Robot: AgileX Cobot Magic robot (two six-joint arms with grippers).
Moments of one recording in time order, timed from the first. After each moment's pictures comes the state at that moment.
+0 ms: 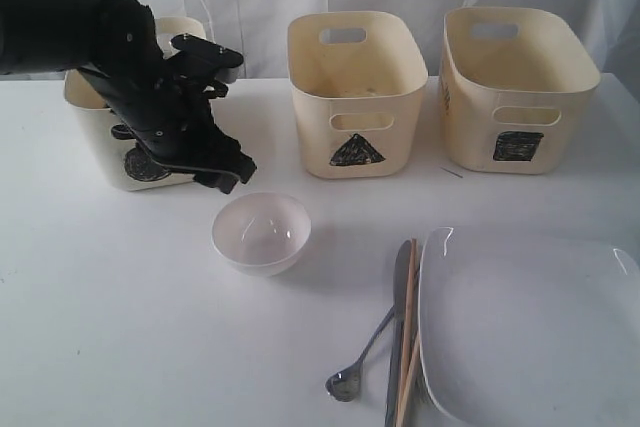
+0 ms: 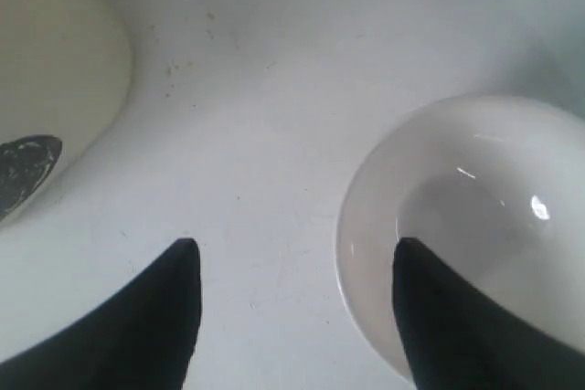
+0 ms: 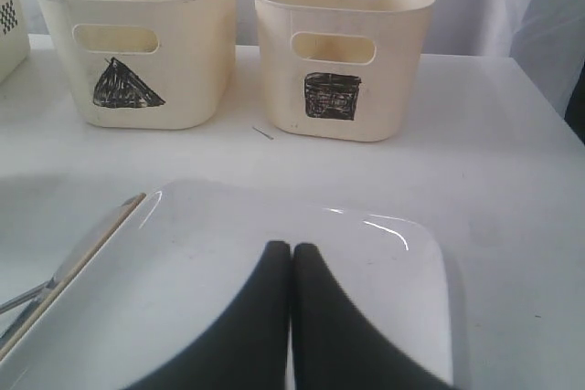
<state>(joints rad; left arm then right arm) -0.51 1.81 -1.37 0.00 0.74 0.09 0.01 0.01 -0.01 -0.09 0.31 0.12</state>
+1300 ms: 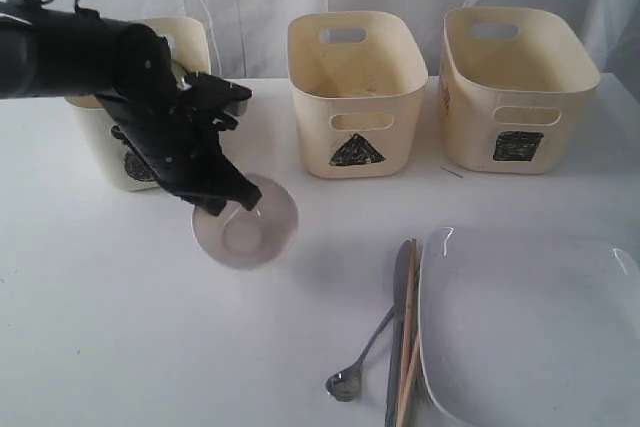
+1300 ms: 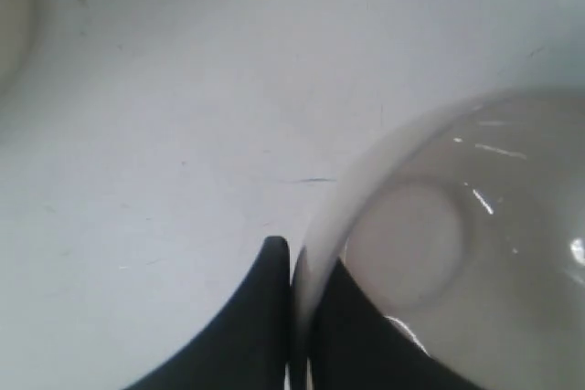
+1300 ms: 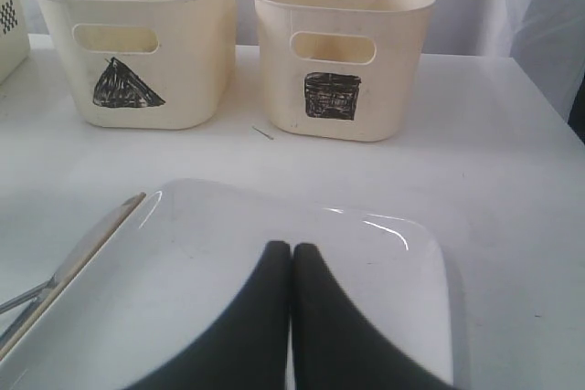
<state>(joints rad) -0.51 1.86 -1.36 -0.06 0.76 0.14 0.01 0.01 -0.01 -0.09 0.31 0.12</state>
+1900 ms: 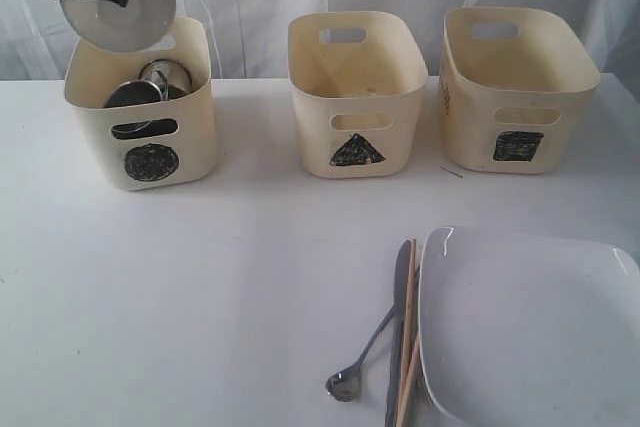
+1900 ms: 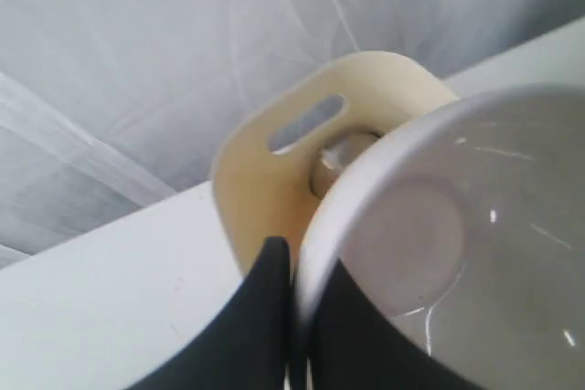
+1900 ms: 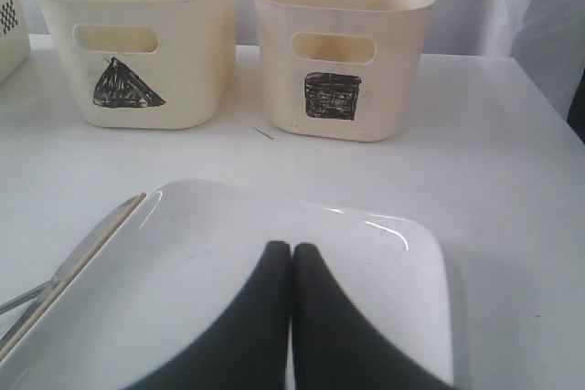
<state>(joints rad) -0.24 1.69 -1.55 0.38 0.49 -0.04 0.01 0.01 -0.01 -0.09 0.31 0.12</state>
